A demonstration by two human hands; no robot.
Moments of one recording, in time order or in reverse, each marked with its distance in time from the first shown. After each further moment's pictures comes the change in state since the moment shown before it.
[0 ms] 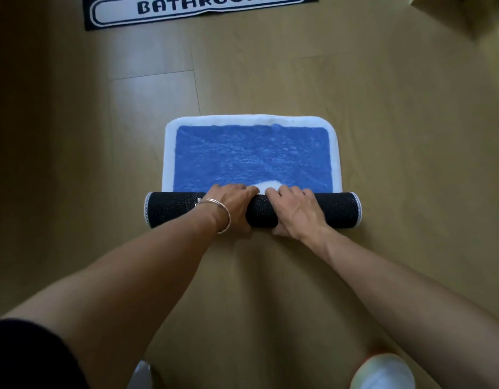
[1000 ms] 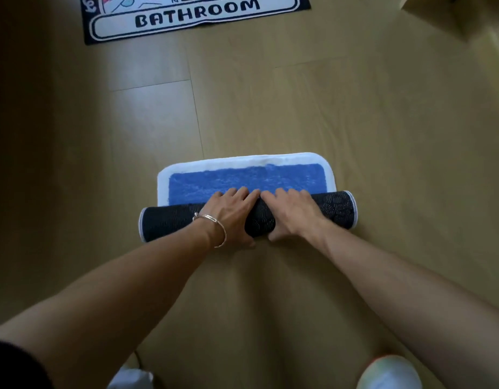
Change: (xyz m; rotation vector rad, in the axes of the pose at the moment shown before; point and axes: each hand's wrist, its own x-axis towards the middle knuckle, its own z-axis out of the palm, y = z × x) left_hand -0.012 0.006 0.003 0.151 0.048 0.029; right_hand 0.006 0.001 -0.013 0.073 -0.119 -0.021
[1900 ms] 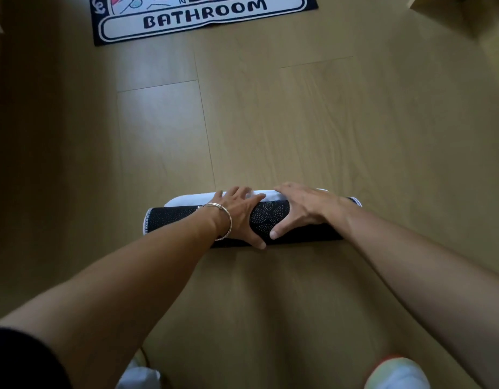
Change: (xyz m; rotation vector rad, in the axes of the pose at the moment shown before) left_hand 0.005 -0.009 -0.008 -0.164 -0.199 -0.022; right_hand 0.007 0.022 -0.023 0.376 -0.230 0.019
